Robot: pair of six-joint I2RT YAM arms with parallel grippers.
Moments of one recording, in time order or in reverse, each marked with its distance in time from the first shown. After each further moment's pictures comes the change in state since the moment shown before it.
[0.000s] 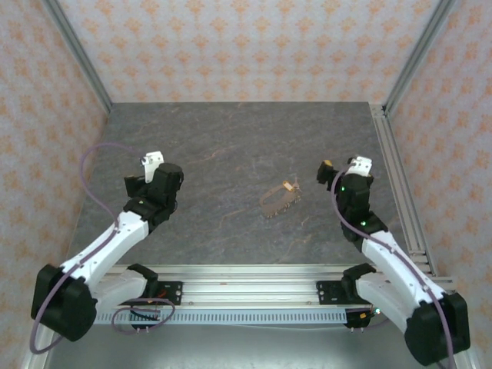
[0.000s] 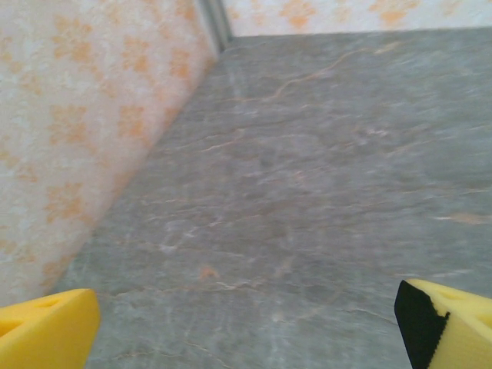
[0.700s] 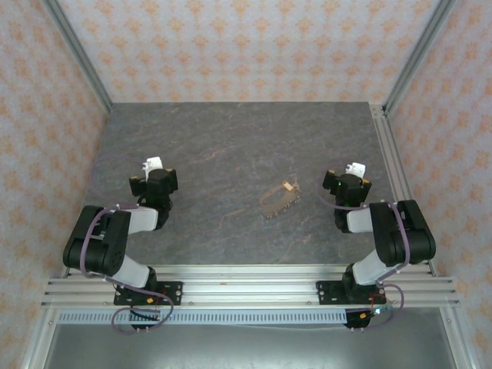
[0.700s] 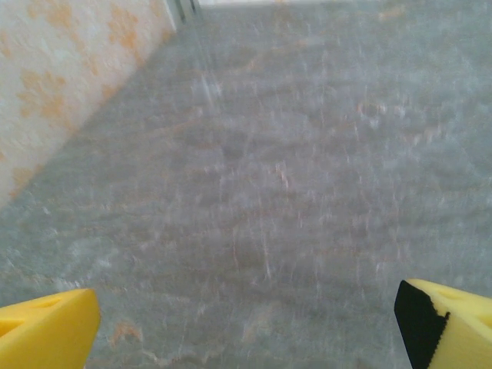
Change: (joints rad) left arm 0.253 0.418 -0.231 0.855 0.323 0.187; right arm -0.188 0.653 -0.112 0.669 -0.060 -0.139
